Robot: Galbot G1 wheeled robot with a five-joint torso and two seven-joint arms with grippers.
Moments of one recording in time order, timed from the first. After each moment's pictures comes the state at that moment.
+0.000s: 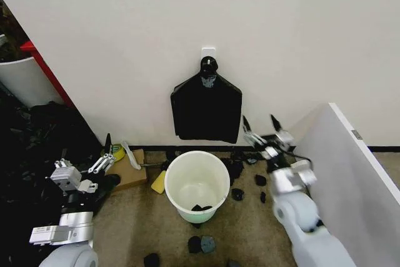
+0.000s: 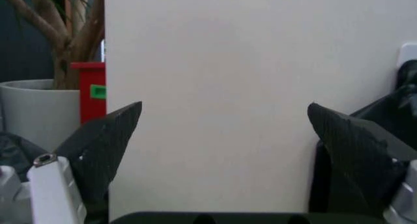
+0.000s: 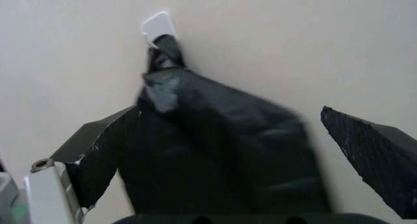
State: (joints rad) left arm 1.66 -1.39 -0.74 -2.24 -0.32 -0.32 -0.01; right arm -1.08 1.29 0.25 1.85 0.62 0.22 -0.04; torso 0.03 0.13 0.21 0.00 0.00
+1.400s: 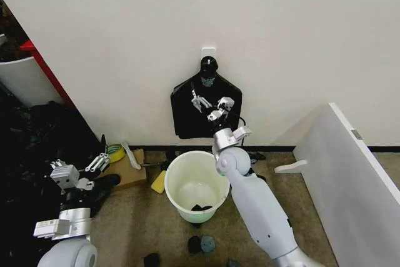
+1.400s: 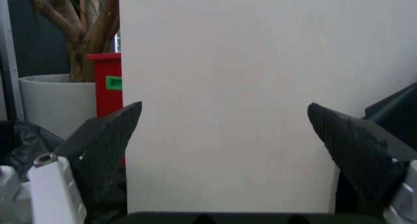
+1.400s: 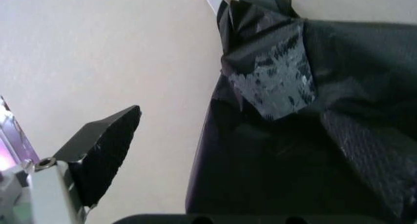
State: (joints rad) left arm 1.61 -1.38 -0.74 -2.16 -0.29 -0.32 -0.05; right arm -0.77 1.54 0.13 1.50 0.71 0.27 -0.16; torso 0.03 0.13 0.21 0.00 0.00
